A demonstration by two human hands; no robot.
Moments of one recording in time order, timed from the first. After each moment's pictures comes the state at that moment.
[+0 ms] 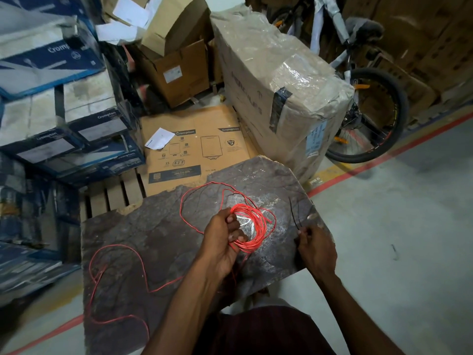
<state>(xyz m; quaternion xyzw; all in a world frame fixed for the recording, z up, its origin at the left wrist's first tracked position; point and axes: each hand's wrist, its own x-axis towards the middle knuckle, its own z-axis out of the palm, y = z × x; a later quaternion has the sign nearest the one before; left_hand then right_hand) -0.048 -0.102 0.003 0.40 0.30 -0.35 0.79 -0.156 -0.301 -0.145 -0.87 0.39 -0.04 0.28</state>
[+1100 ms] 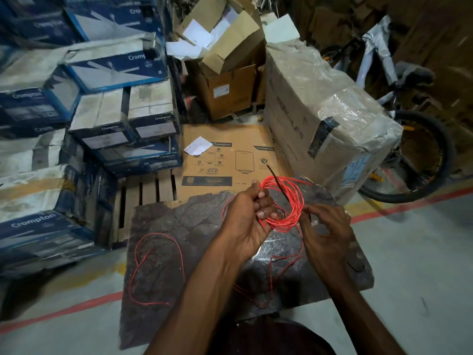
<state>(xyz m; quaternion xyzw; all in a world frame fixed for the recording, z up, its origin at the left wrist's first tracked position) -0.019 -0.036 0.081 0.28 0.18 -0.33 0.88 -0.084 -0.184 0.008 -0.83 0.01 -0.40 0.39</state>
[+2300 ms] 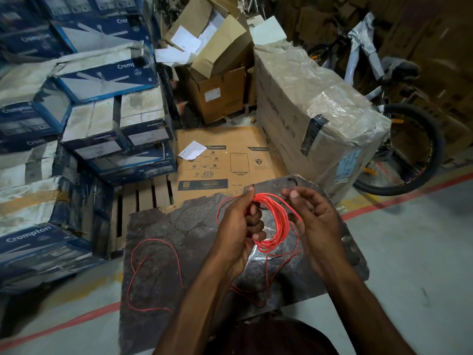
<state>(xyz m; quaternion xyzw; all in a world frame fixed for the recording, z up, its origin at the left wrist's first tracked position) -0.045 -0.032 0.071 0.46 0.12 -0.30 0.83 -0.083 -0.172 0.050 -0.56 0.19 -0.14 0.79</state>
